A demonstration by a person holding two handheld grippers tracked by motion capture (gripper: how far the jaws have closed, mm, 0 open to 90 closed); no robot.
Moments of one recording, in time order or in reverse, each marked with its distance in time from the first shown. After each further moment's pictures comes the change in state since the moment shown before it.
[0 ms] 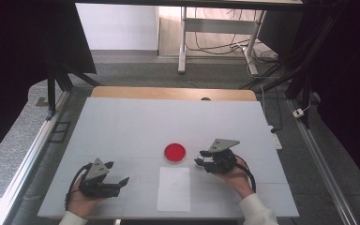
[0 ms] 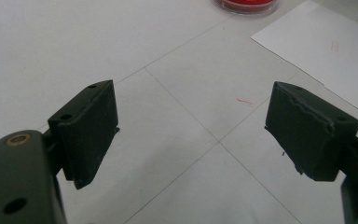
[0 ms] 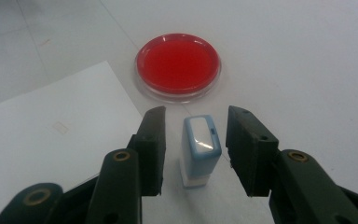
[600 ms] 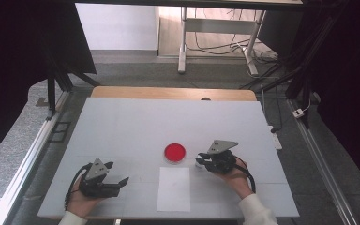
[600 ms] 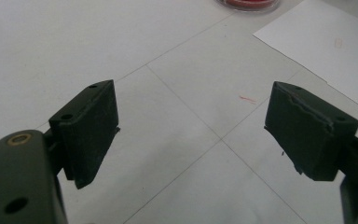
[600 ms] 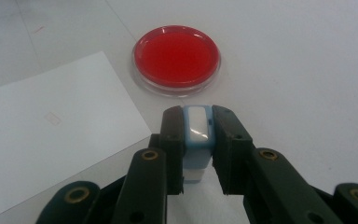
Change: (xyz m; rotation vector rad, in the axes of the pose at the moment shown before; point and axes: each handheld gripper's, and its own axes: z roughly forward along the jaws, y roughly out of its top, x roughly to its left) left arm 0.001 -0.001 0.000 0.007 0.001 0.000; right arm 0.001 -0.002 0.003 0.010 -0.012 -0.044
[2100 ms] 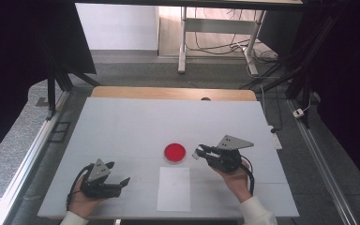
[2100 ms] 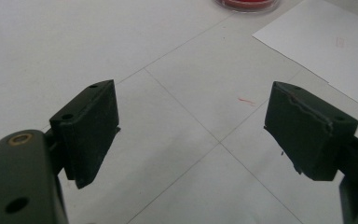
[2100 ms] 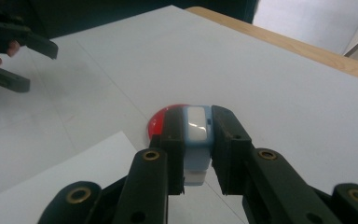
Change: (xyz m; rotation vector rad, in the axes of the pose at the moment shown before) left arm -0.004 0.000 0.002 -0.008 0.016 0.021; right arm 0.011 0.020 -0.034 -0.257 -0.029 0.138
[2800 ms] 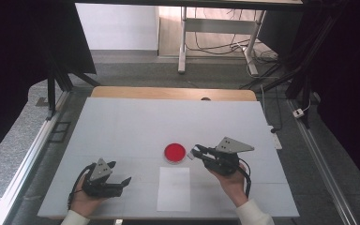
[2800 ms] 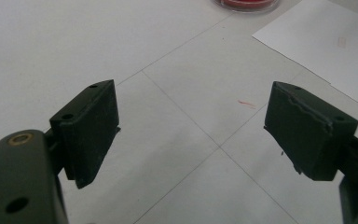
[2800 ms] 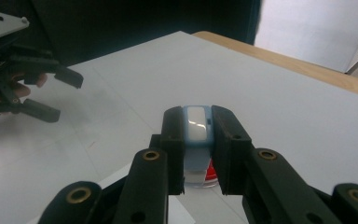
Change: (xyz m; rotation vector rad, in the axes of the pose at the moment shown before) left arm -0.001 0.002 0.004 0.002 -0.004 0.007; right arm 0.018 0.007 -0.003 -0.083 0.012 0.025
